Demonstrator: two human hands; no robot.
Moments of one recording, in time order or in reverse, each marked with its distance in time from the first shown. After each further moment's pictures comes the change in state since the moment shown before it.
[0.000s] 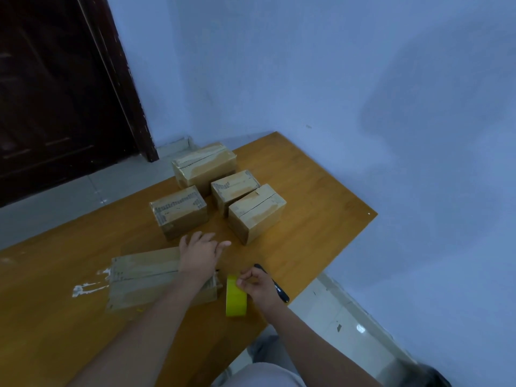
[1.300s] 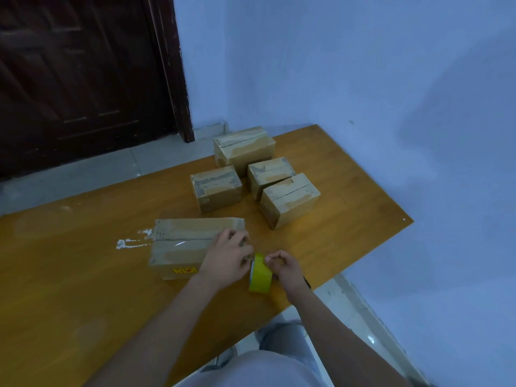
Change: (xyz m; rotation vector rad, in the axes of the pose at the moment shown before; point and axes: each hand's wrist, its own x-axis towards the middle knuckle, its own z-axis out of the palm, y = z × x) left_hand -0.066 -0.017 0.016 -0.111 0.377 0.347; right_hand -0.009 -0.013 -0.003 0.136 -0.029 0.031
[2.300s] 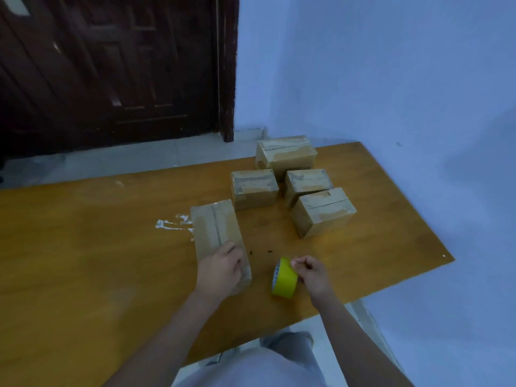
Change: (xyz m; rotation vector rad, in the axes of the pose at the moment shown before) left_hand -0.063 -0.008 -0.023 -0.132 0.264 -0.383; right_hand 0.009 -0.010 0.000 -0.084 0.000 0.014
